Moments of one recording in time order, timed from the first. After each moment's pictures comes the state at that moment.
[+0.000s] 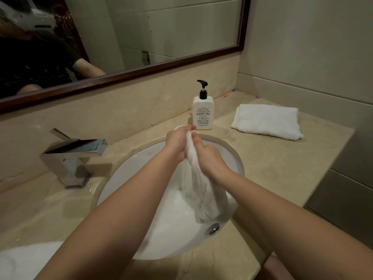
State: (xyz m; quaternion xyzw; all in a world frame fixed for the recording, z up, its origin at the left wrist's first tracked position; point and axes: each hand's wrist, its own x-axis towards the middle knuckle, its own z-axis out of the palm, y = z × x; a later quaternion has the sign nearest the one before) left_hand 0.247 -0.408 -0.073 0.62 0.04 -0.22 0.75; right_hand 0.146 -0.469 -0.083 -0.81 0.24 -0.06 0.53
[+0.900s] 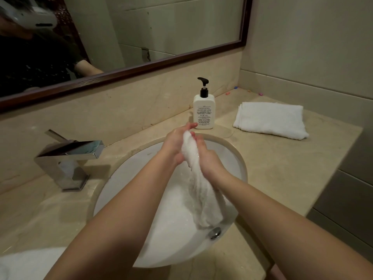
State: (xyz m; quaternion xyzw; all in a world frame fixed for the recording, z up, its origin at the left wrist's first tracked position) left_hand 0.245 -0.404 -0.074 0.57 0.00 -0.27 0.78; right_hand 0.157 -0.469 -0.098 -0.73 0.28 0.00 0.62
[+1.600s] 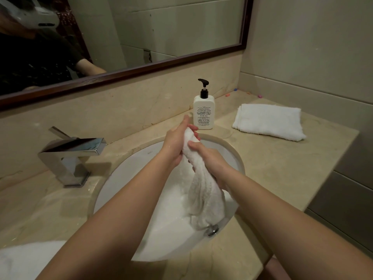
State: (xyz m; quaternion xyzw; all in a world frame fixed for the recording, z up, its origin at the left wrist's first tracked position) left_hand 0.233 -0.391 -0.071 0.61 -0.09 -0.22 0.76; right_hand 0.138 -0.484 -0.092 -0.68 0.18 0.02 0.71
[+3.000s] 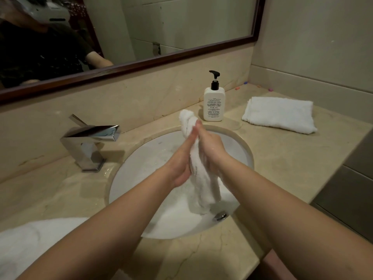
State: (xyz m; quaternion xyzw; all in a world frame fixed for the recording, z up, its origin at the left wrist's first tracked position) left_hand 0.163 -0.346 -0.080 0.56 -0.09 -0.34 0.75; right_hand 0.163 -0.448 -0.090 -0.70 0.23 -0.06 0.68
